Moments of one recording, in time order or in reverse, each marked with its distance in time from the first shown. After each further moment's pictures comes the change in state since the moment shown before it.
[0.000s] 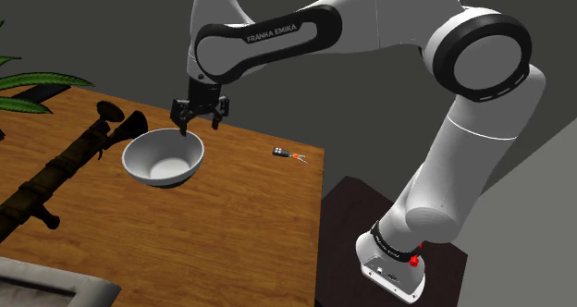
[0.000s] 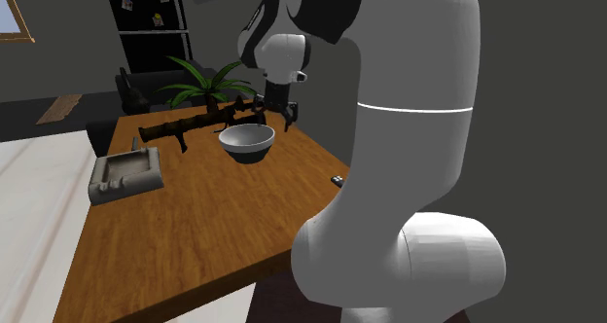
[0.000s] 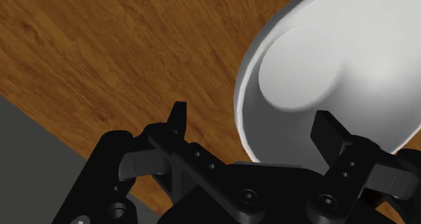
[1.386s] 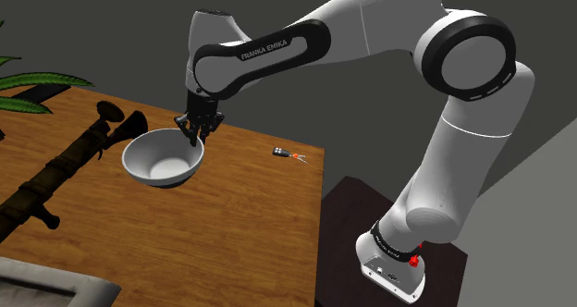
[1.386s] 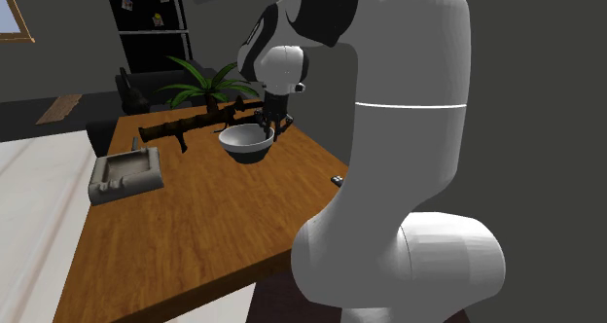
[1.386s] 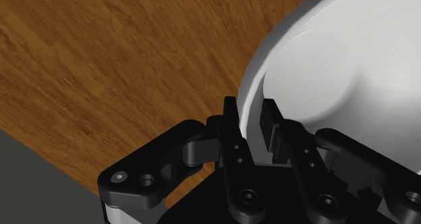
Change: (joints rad) arm 0.010 0.047 0.001 -0.027 -0.012 0.075 0.008
